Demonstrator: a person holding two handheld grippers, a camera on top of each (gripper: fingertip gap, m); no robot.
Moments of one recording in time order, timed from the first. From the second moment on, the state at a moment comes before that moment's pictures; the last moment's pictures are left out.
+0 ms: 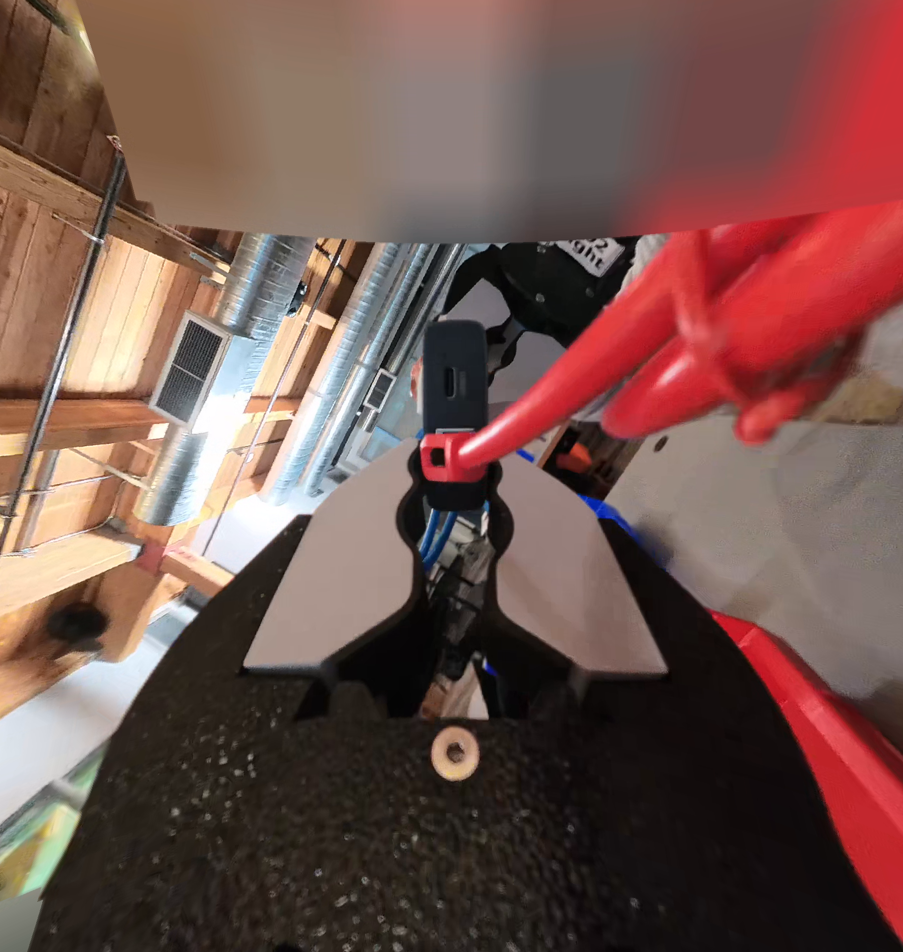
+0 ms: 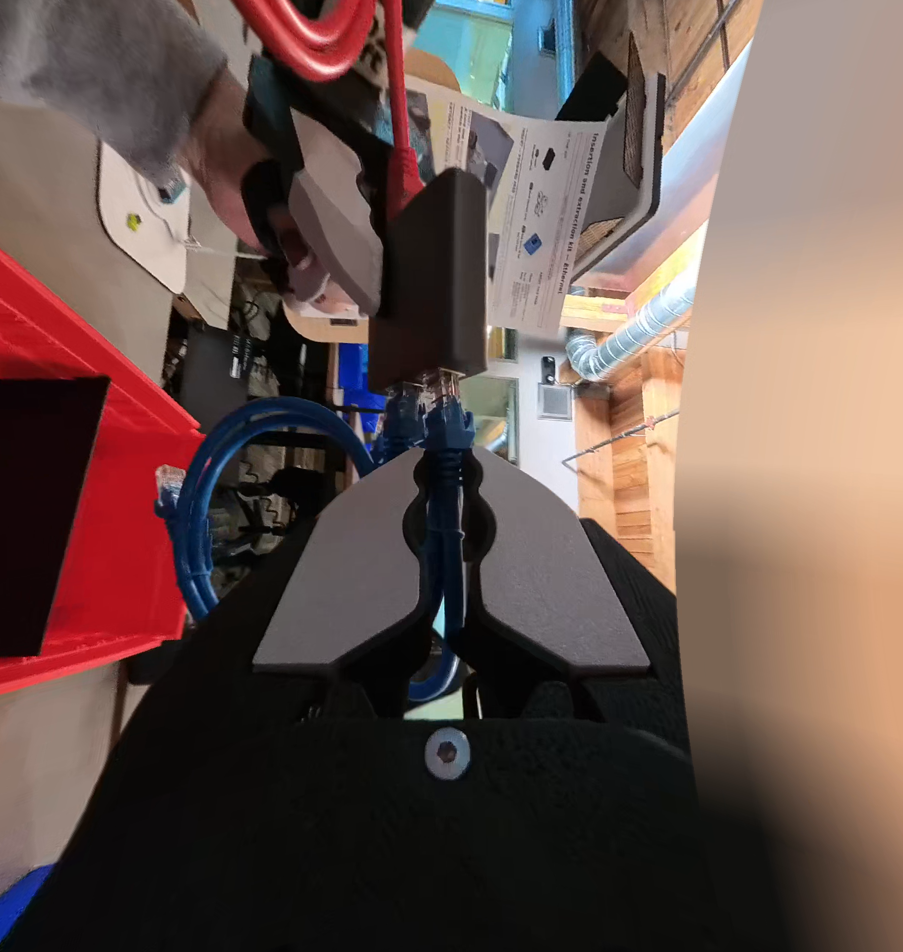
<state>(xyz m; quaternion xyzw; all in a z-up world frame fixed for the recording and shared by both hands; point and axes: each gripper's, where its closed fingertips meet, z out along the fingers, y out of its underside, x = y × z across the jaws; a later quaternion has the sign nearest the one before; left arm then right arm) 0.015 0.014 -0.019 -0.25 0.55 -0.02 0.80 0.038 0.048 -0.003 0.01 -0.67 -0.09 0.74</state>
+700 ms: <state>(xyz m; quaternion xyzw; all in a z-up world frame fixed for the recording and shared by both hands) 0.007 0.029 -0.004 -0.27 0.44 -0.26 0.82 0.020 0.069 -0.012 -0.14 -0.69 0.03 0.71</state>
